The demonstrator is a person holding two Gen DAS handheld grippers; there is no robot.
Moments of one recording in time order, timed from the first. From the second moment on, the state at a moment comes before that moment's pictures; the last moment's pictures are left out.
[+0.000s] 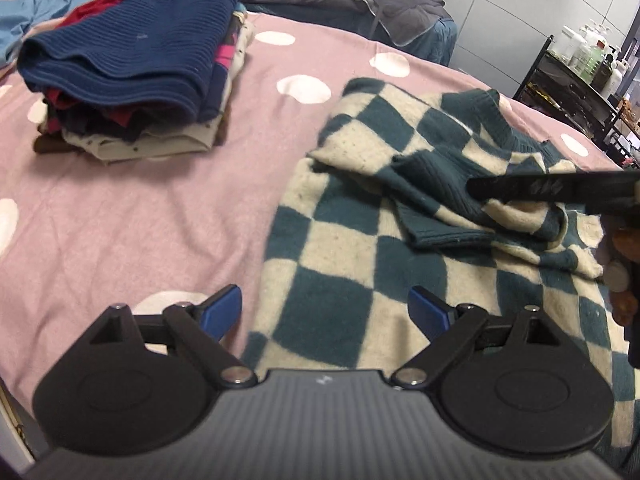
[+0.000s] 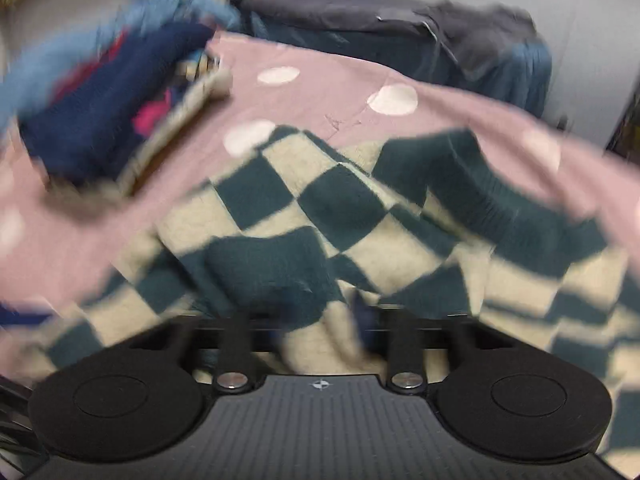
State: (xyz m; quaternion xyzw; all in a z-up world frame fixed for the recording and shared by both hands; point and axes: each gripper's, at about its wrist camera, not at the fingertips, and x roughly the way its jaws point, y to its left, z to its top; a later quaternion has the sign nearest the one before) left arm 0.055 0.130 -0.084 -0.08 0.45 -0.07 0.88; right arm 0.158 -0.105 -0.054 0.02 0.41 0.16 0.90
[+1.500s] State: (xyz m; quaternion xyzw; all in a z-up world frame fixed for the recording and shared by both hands) left arm 0.051 0.075 -0.074 -0.02 0.44 -0.10 0.89; right arm 0.046 -0.241 -0.058 0.10 0.33 -0.12 0.93
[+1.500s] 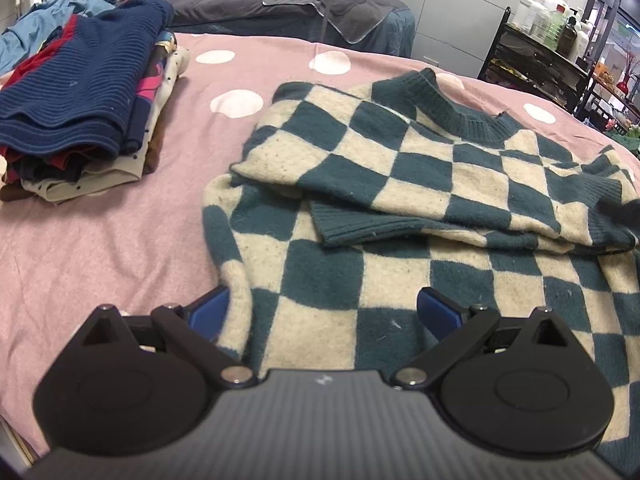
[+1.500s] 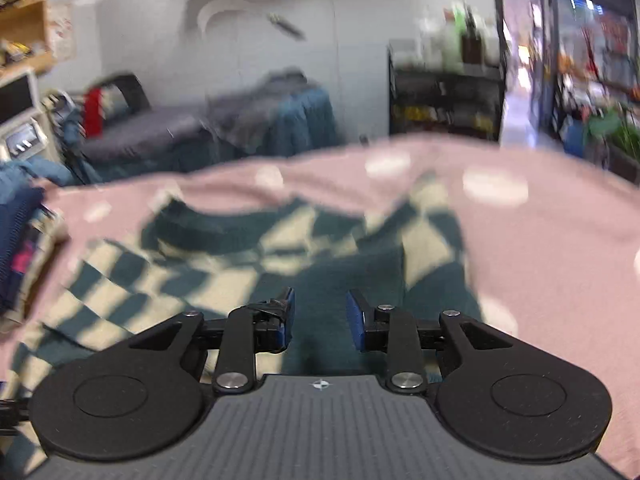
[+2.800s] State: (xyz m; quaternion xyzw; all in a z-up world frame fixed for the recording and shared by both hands) left arm -0.055 0.178 -0.084 -0.03 0.47 -0.11 0.88; right arm -0.156 -0.207 -0.049 0.05 0.40 -0.02 0.91
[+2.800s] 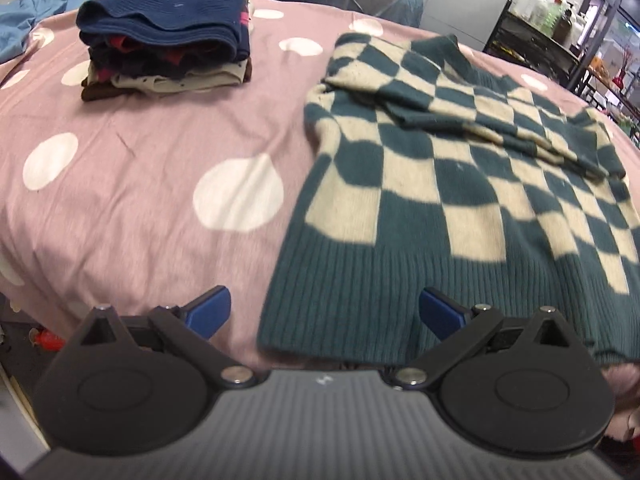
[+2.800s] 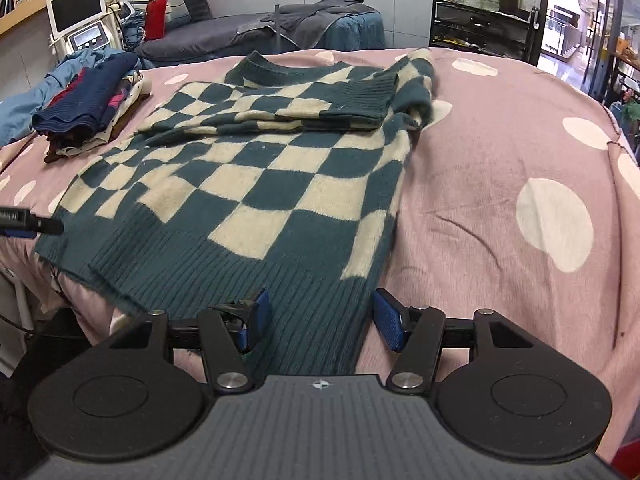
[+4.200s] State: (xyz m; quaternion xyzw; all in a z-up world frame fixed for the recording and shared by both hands) left arm -0.037 0.157 -0.076 -0.01 0.50 -0.16 0.85; right arm -0.169 -0.223 -0.044 0.16 0.41 0.01 0.90
